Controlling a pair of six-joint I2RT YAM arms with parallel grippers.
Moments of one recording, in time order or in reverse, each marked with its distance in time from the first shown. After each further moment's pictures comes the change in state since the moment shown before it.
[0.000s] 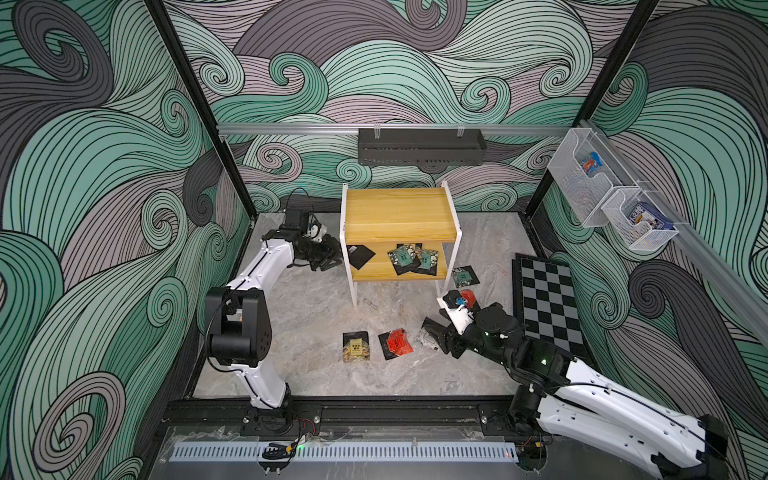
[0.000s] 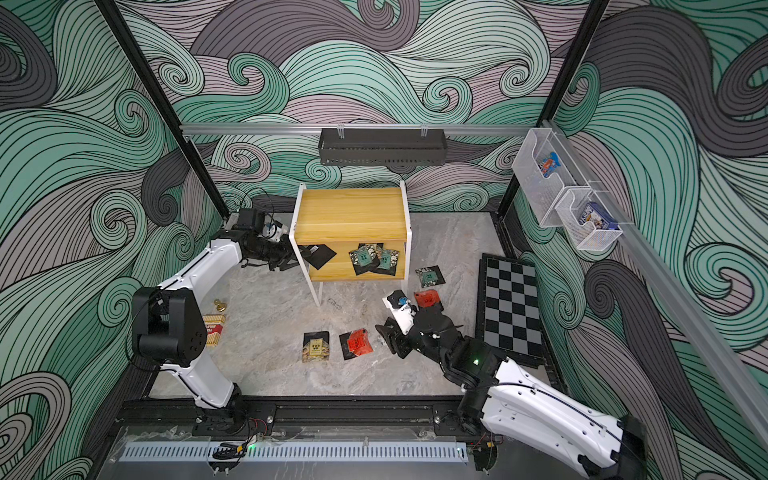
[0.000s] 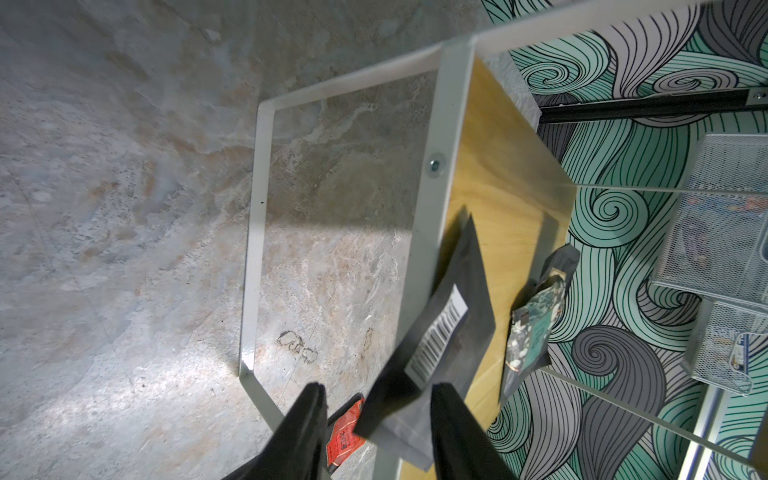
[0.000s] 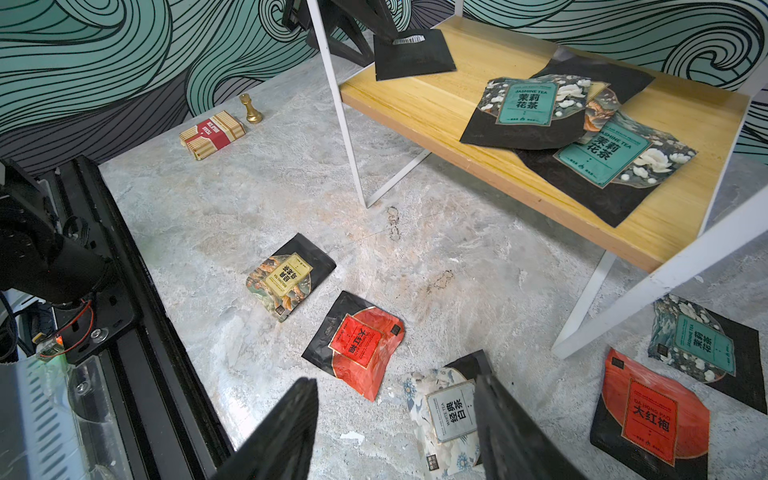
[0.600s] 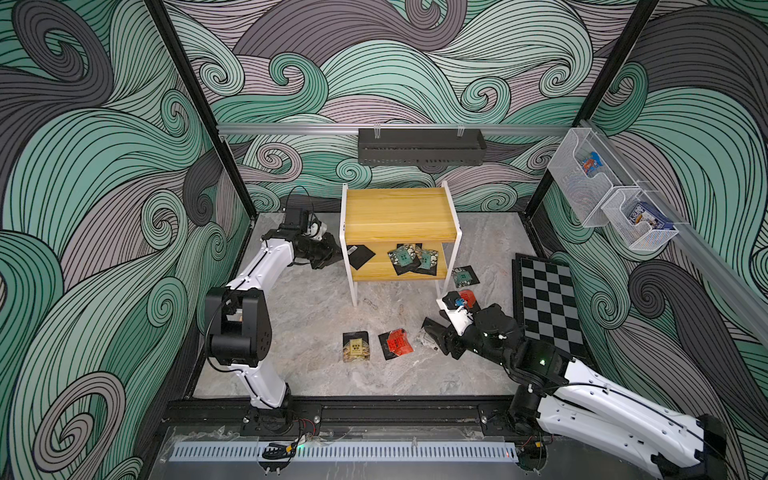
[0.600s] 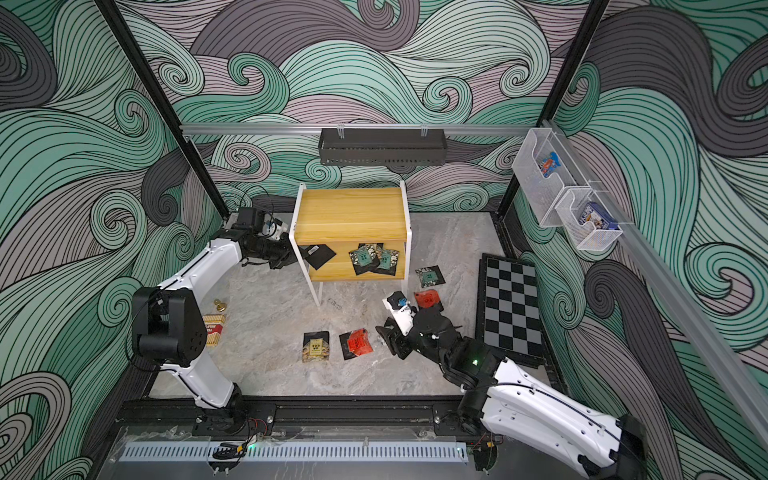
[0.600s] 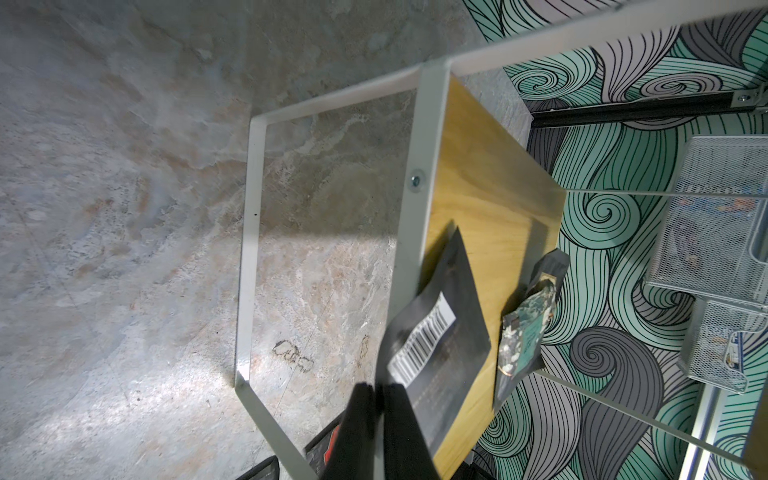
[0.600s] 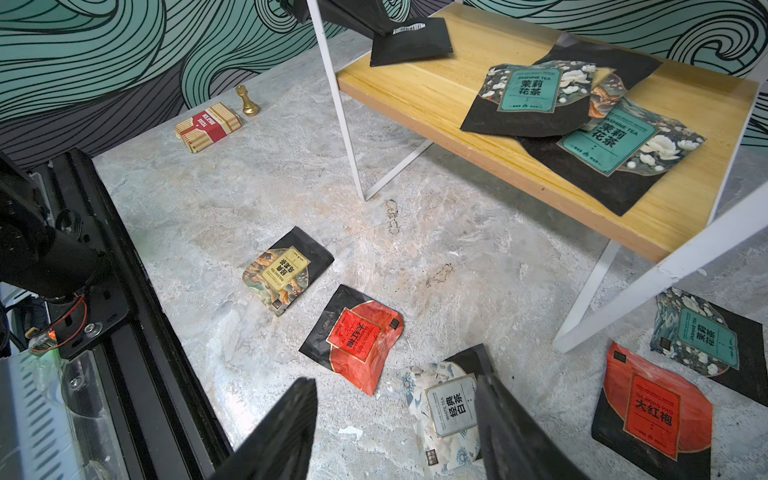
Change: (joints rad) left arm 0.000 0.000 0.003 0.027 0.001 -0.001; right arm 0.000 0.000 -0.016 0.004 0.001 0.000
